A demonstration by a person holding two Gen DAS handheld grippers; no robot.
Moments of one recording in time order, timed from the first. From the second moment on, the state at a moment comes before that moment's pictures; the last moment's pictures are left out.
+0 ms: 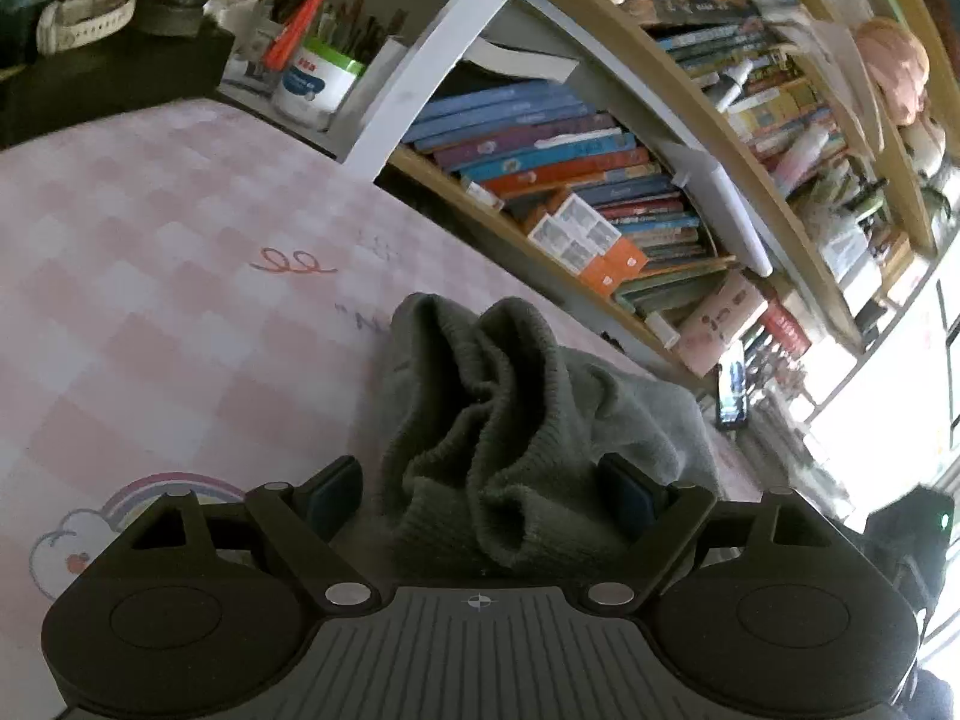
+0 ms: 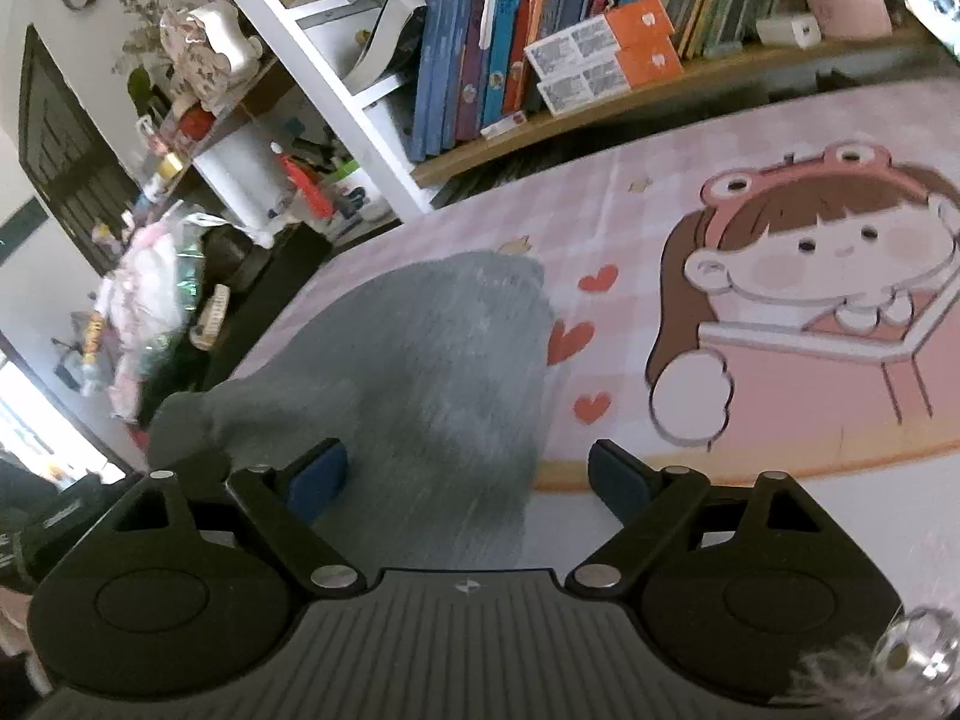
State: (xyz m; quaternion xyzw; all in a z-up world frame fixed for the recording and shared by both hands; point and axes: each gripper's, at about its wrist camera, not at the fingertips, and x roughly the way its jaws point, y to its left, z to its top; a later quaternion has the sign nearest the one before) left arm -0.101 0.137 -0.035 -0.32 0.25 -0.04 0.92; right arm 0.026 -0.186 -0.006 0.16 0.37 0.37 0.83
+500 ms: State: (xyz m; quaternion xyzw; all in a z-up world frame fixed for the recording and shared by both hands) left arm -0.096 0.074 -0.022 -0.28 0.25 -0.13 0.92; right arm -0.006 -0.213 0.019 0.08 0.31 0.36 0.88
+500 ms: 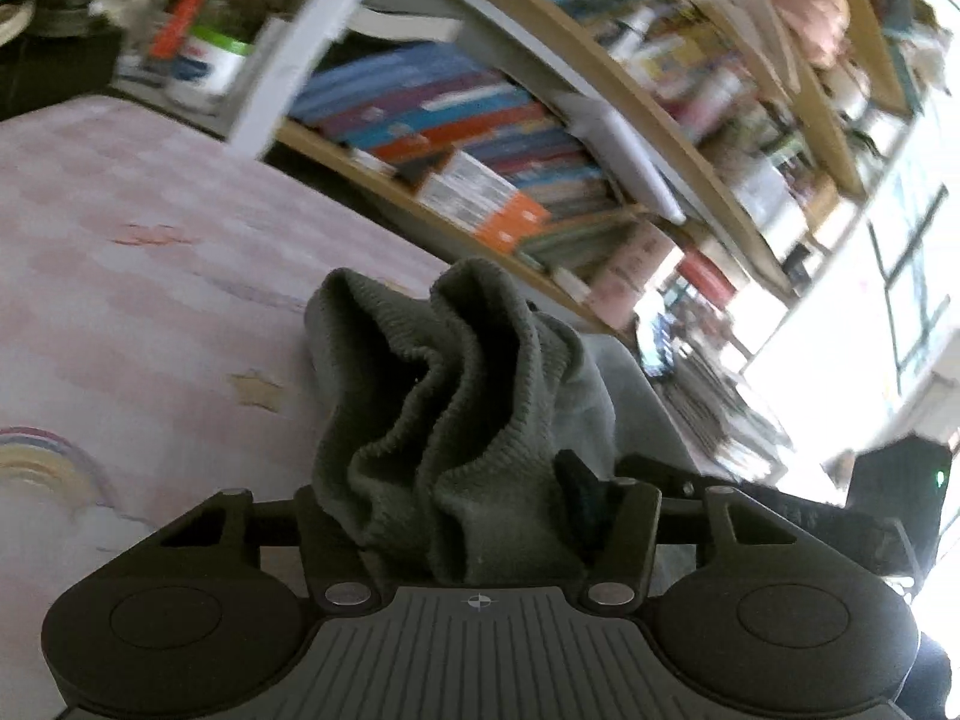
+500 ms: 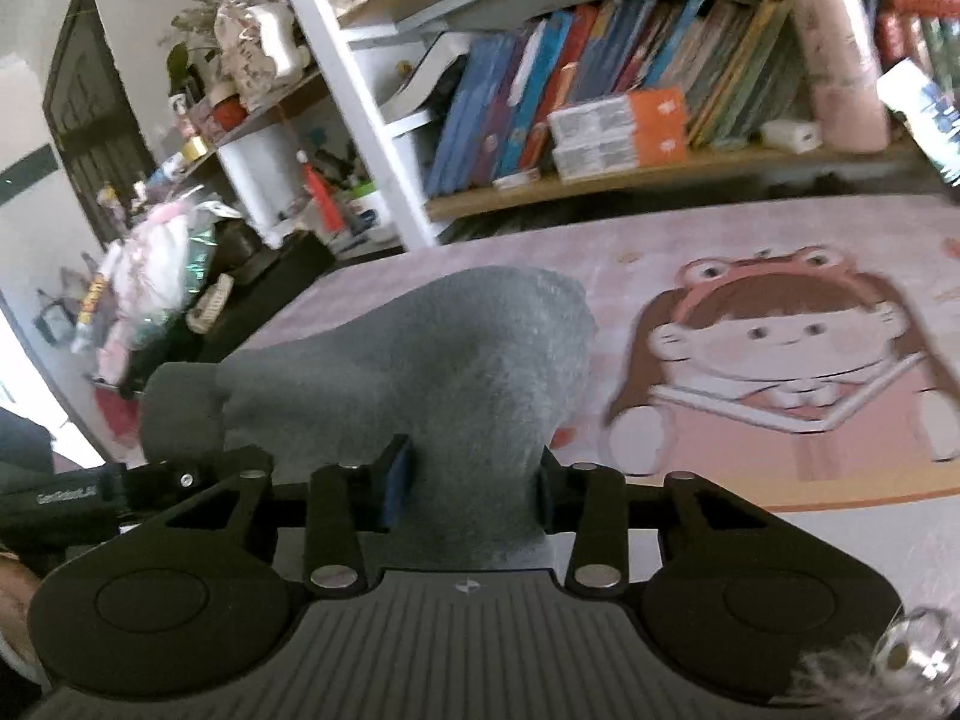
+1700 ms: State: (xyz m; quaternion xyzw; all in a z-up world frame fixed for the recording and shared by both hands) left arm -0.037 0.046 0.000 -0.25 0.25 -0.17 0.92; right arm 0.020 -0.255 0.018 0.12 0.30 0.38 0.87
